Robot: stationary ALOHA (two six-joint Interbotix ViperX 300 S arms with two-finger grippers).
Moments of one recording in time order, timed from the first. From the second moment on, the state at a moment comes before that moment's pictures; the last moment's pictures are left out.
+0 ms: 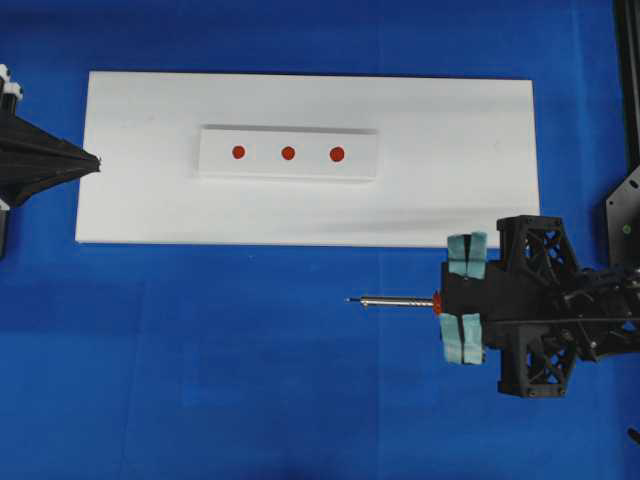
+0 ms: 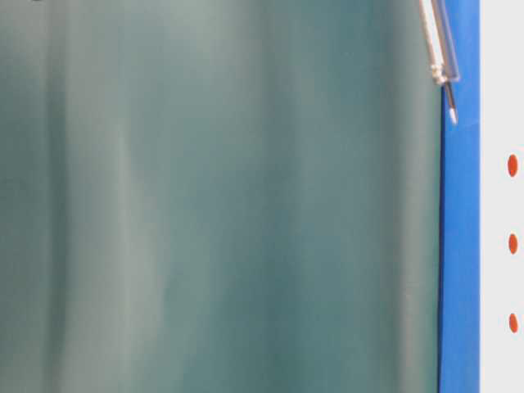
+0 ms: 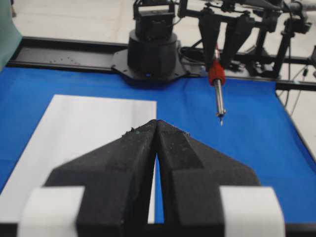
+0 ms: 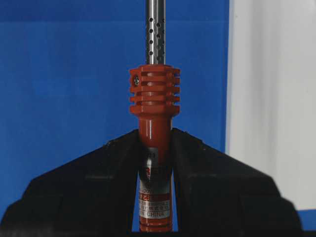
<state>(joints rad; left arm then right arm) -0.01 -1.02 1.21 0.00 -0.28 -0.06 0.45 -0.28 0.51 -0.27 1.02 0.74</state>
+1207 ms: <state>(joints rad) -0.02 -1.05 1.21 0.00 -0.25 -0.07 0.32 0.18 0.08 -0.32 0.84 0.64</state>
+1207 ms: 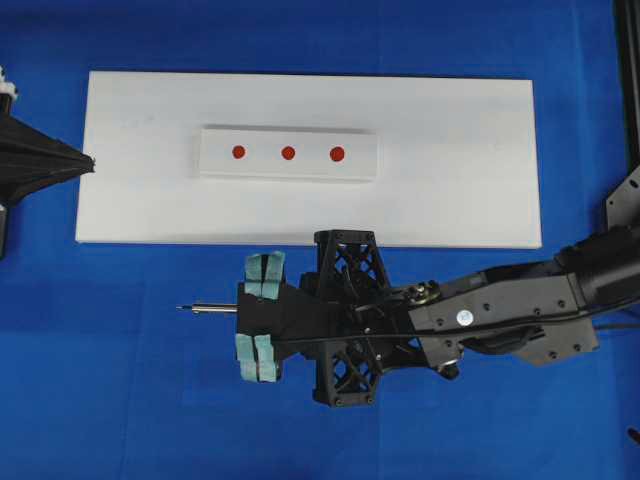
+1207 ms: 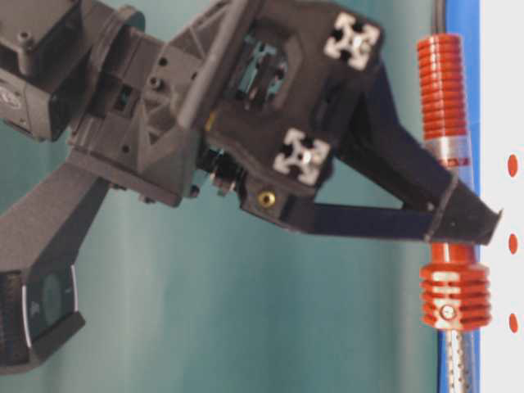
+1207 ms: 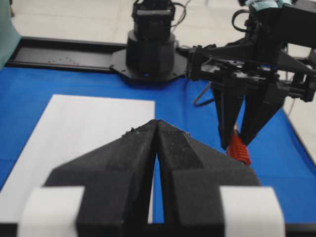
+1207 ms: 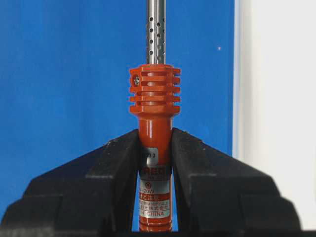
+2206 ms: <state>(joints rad) -0.02 -1.06 1.21 0.00 -0.24 -0.09 0.30 0.35 0.26 -0.27 0.39 0.65</state>
